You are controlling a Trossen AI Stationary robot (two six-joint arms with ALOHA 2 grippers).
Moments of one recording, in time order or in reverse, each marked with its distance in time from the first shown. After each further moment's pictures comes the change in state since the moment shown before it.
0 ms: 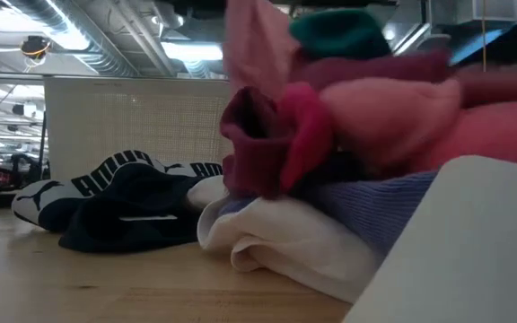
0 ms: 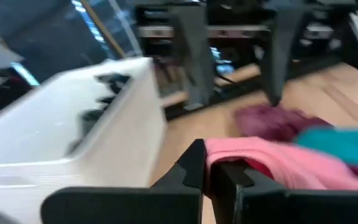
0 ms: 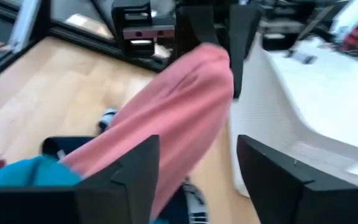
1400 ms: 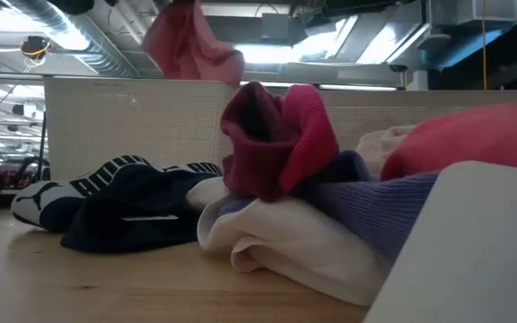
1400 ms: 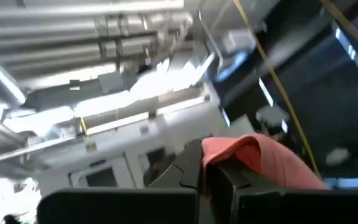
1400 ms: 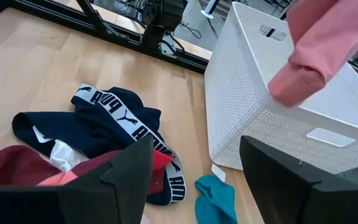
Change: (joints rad) left arm 0.652 -0.271 0.000 0.554 -0.108 0.476; right arm 0.024 -0.071 0.000 -0.167 0.126 0.052
